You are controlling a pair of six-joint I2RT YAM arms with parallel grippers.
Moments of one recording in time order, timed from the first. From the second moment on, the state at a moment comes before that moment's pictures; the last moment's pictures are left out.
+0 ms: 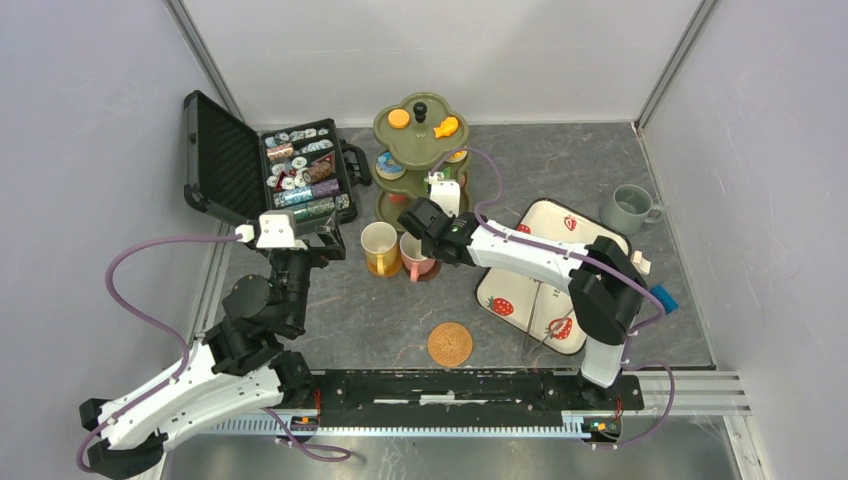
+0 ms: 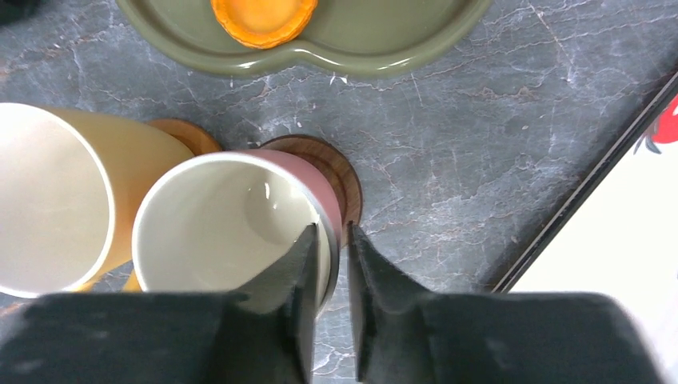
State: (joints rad) left arm -1.01 0.50 0.69 0.04 -0.99 0.14; right arm 0.95 1.83 1.41 -0.58 0.55 0.81
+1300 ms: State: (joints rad) left arm -1.01 0.52 0.69 -0.01 -0.97 0.14; right arm 1.28 1.33 0.68 -0.29 0.16 0.29
